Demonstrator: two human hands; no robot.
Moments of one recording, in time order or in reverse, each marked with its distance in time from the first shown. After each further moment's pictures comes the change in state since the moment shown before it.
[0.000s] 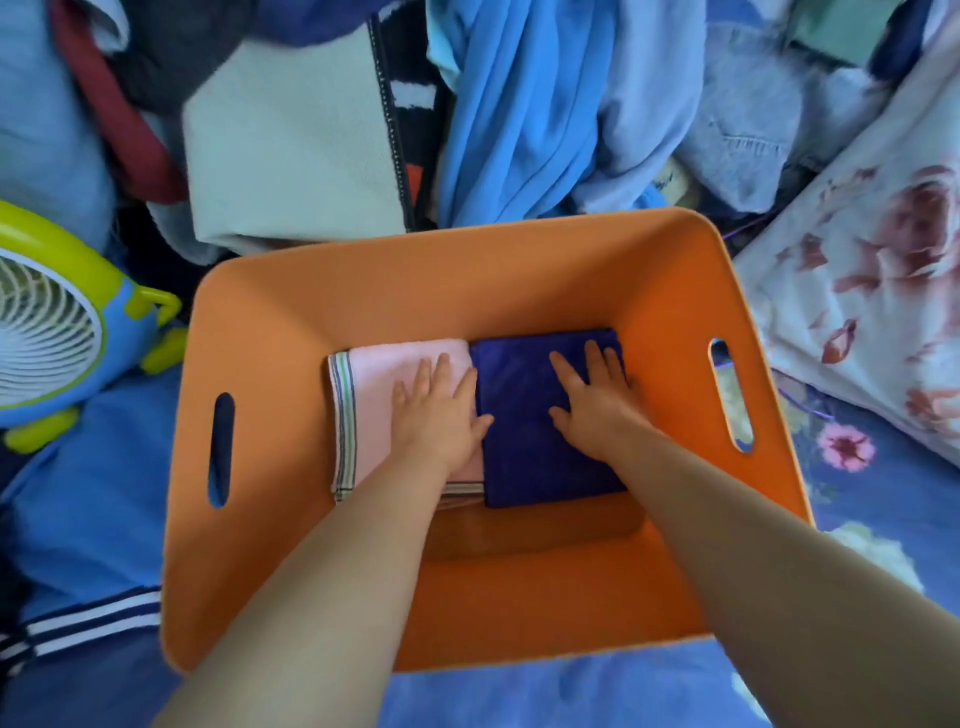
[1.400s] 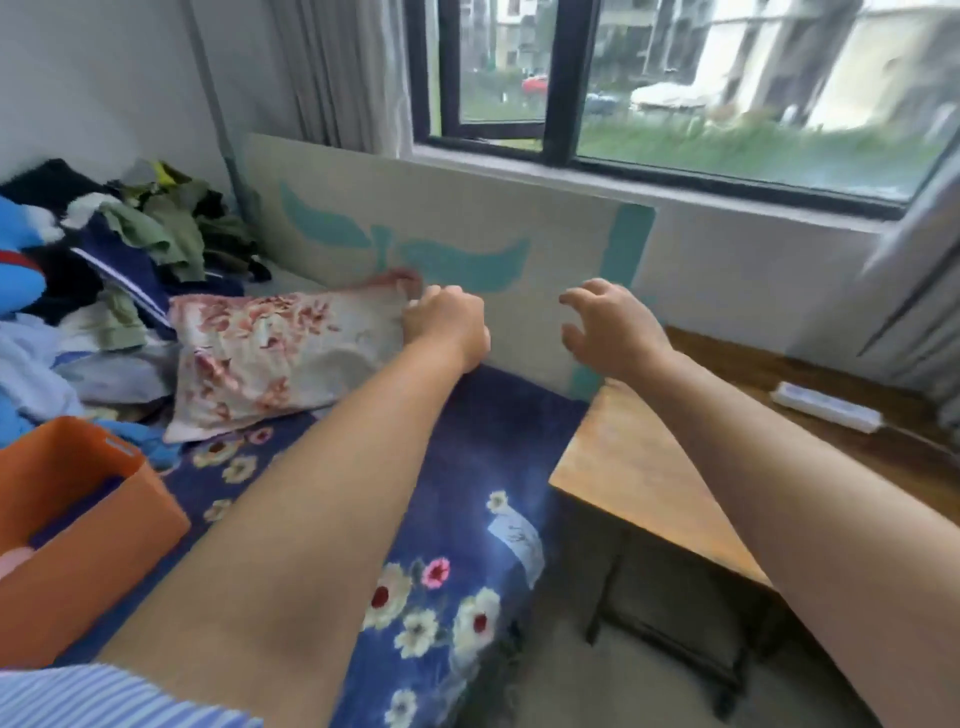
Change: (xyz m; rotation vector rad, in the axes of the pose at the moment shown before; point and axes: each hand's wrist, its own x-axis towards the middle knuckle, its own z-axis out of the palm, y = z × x) left_hand -0.761 0.412 -0.110 0.236 0.541 1.034; right_hand -0.943 0.183 0.042 0.128 1.042 0.725
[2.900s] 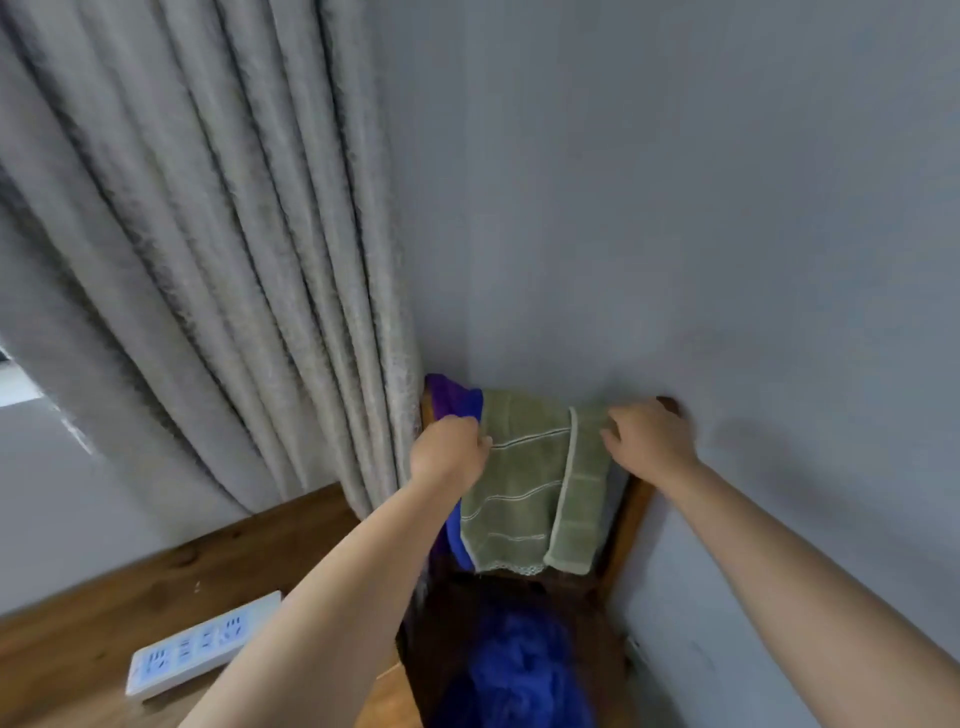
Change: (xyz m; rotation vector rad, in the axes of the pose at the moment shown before) left_hand 0.141 0.984 0.131 -0.324 -0.257 1.010; right_hand -0.300 0.873 -0.194 -0.394 -0.017 1.226
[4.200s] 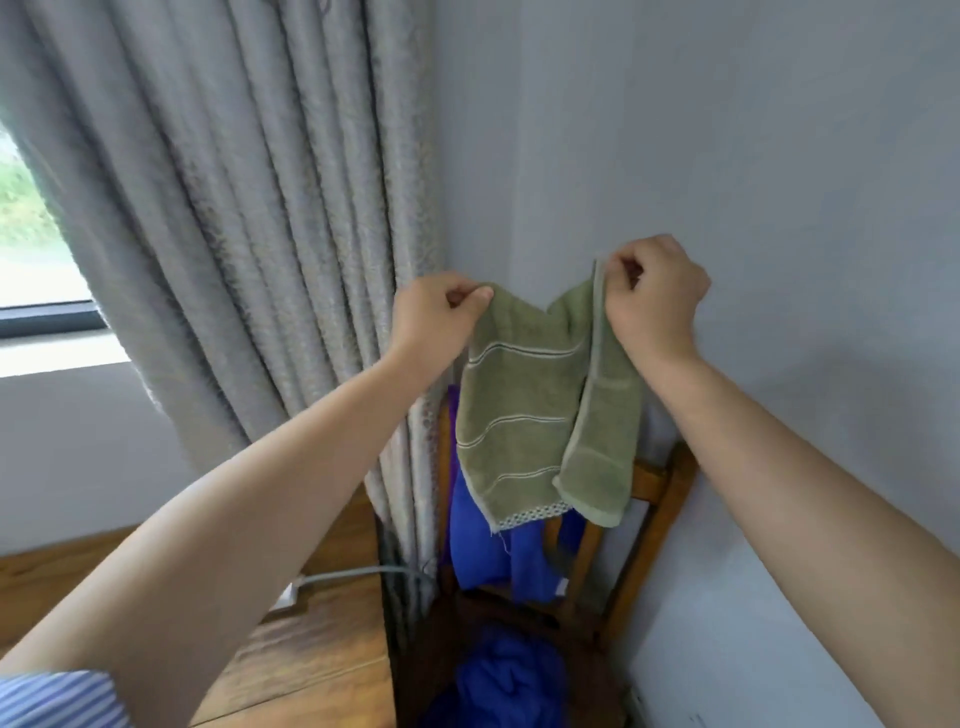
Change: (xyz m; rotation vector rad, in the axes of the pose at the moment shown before) left_hand 0.020 0.040 -0.127 -0.675 0.644 -0.036; right_hand 0.050 -0.043 -0.138 0.700 0.717 -0.139
